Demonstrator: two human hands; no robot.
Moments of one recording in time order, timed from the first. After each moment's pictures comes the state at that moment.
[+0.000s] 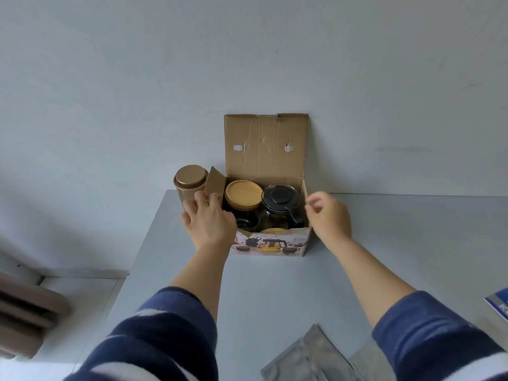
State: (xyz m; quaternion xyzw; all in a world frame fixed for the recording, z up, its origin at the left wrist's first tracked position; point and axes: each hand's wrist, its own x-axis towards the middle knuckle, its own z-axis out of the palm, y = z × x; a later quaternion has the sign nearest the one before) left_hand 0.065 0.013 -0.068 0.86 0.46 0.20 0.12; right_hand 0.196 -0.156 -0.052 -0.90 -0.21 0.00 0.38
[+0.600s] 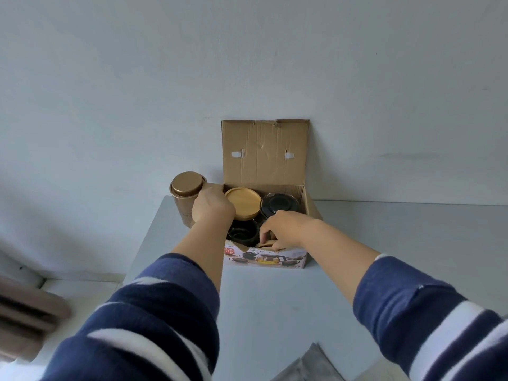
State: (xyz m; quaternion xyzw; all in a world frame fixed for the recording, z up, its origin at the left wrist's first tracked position) left_hand 0.115 0.039 -0.023 0.84 0.49 0.05 0.21; right_hand 0.201 -0.099 -0.031 -0.79 -0.57 0.24 -0.03
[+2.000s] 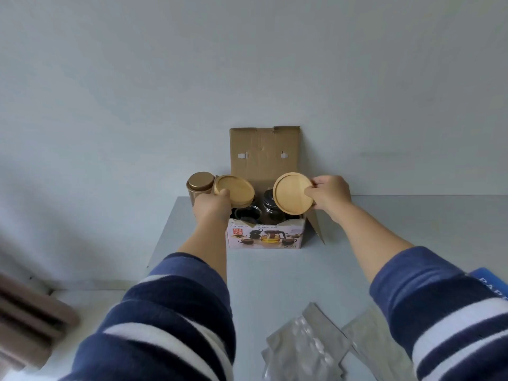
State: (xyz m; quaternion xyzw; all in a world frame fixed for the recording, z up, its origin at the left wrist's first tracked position) left_hand 0.036 0.000 -0.001 0.58 0.51 0.26 0.58; right_hand 0.169 -0.176 0.017 -0.86 -0.15 0.09 0.49
